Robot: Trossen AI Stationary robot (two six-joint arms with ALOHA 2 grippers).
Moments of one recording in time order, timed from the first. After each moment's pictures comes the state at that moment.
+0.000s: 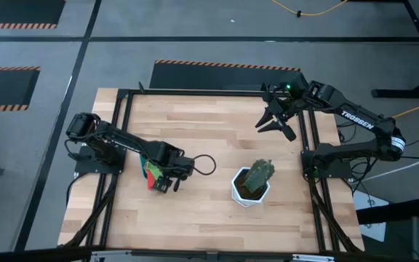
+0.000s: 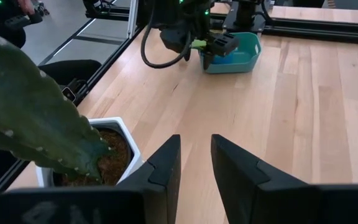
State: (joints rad) left arm -0.20 1.64 1.10 -0.92 0.03 0.14; right arm -0.58 1.14 1.14 -0.82 -0.84 -0.56
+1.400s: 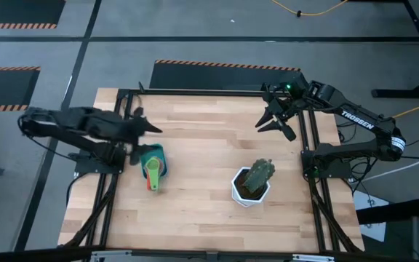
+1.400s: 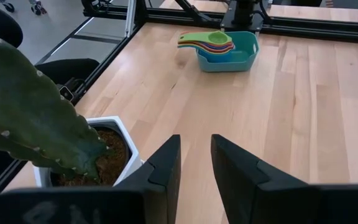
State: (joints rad) left arm -0.18 0.82 1.10 -0.78 -0.25 -0.12; right arm -0.58 1.14 1.14 -0.82 -0.83 -0.56
